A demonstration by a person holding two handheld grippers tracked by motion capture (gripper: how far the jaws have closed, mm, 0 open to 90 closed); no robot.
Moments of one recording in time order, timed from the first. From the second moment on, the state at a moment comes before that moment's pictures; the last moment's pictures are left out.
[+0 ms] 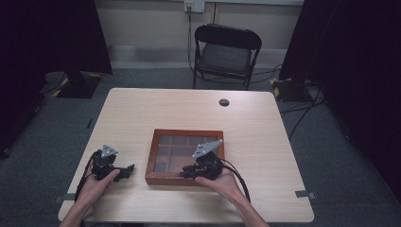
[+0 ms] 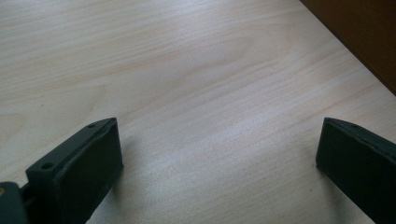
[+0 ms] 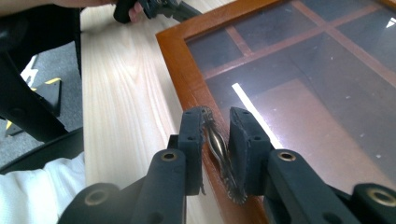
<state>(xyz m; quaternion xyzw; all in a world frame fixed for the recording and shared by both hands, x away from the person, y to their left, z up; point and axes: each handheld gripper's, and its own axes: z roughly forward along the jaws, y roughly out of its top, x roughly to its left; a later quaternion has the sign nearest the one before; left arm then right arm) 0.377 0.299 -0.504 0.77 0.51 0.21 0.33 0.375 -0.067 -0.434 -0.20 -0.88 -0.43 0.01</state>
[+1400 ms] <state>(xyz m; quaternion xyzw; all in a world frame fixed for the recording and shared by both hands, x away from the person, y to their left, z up) 0.377 0.299 -0.504 0.77 0.51 0.21 0.33 0.376 -0.062 -0.436 -0.18 -0.89 -0.41 0.02</state>
